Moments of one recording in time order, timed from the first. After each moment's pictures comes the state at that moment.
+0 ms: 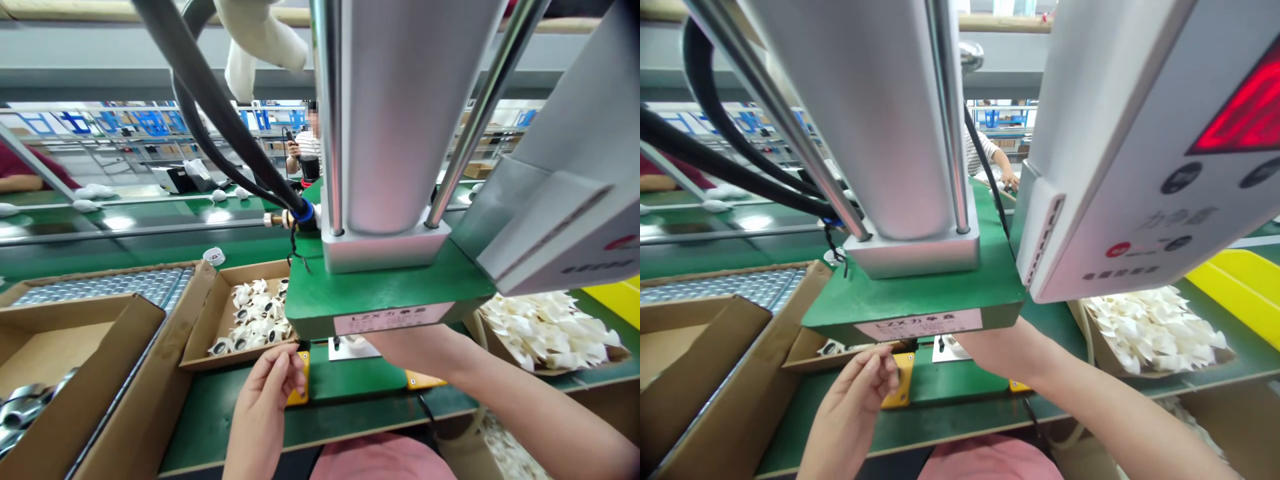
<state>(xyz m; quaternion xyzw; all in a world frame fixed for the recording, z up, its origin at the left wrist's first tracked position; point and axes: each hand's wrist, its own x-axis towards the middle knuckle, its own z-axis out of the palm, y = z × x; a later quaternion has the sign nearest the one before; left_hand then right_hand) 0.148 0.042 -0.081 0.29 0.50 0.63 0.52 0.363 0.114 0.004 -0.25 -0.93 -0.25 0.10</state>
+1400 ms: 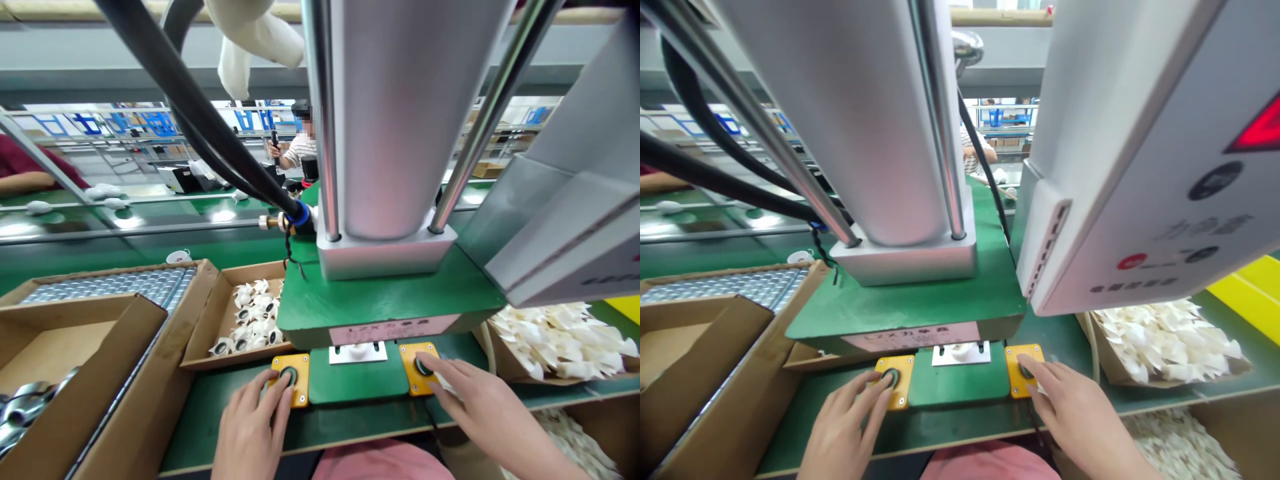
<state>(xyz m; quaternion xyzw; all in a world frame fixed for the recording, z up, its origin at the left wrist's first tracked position) 0.104 0.020 -0.133 0.70 0.65 0.29 -0.03 0.457 0.059 -0.100 -0.51 -0.84 0.08 0.16</state>
